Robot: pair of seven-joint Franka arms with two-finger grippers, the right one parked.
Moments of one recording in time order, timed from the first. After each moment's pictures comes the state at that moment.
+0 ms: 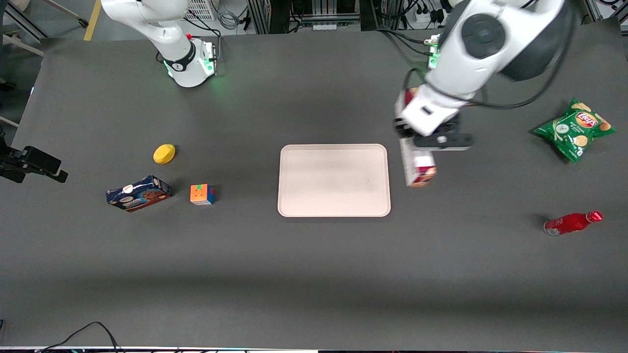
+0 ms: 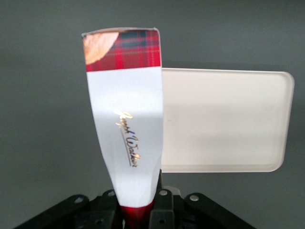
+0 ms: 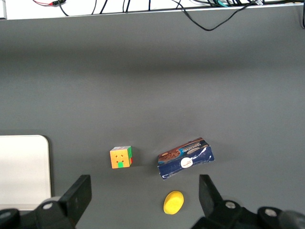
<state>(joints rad) -0.06 0.01 -0.47 -1.91 -0.06 1.94 -0.54</state>
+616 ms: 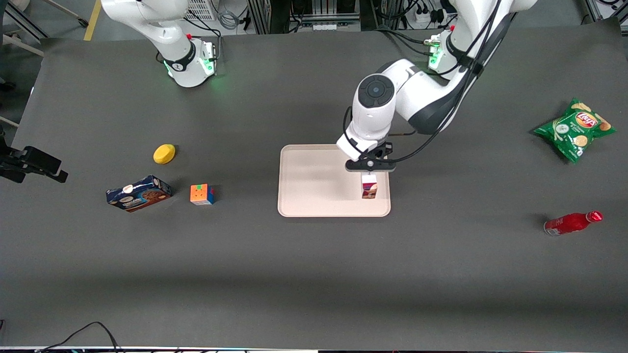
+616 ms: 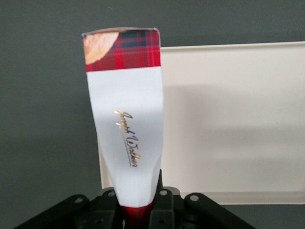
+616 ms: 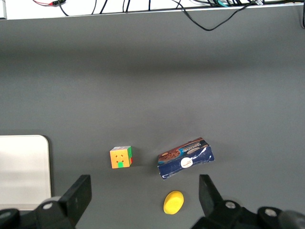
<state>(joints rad) -0.16 0.35 -0.59 -1.91 0.25 2.16 -0.84</state>
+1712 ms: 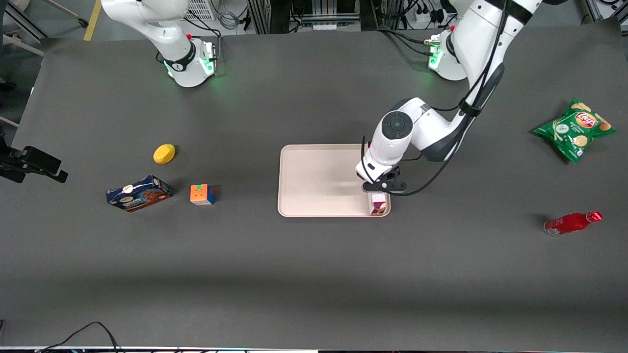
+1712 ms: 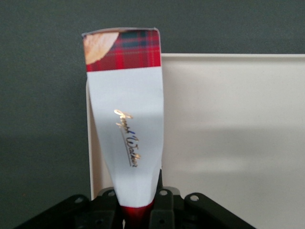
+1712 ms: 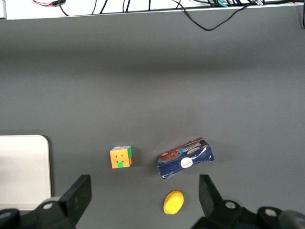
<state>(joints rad) -0.15 0.49 -0.46 -2.05 0.34 2.52 -0.84</state>
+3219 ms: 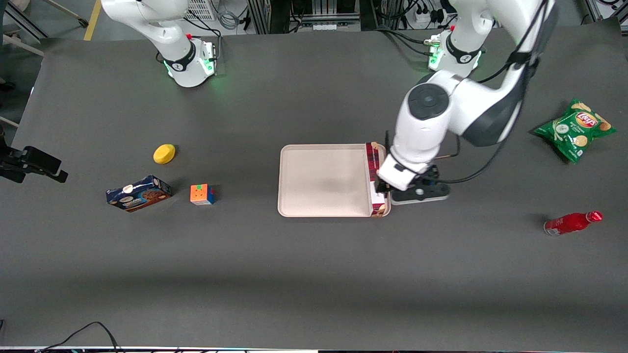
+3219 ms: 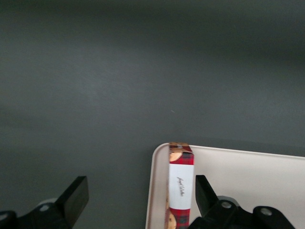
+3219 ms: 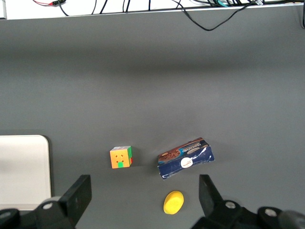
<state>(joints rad) -0.10 0.31 -0.45 -1.74 0.32 2.12 -0.78</state>
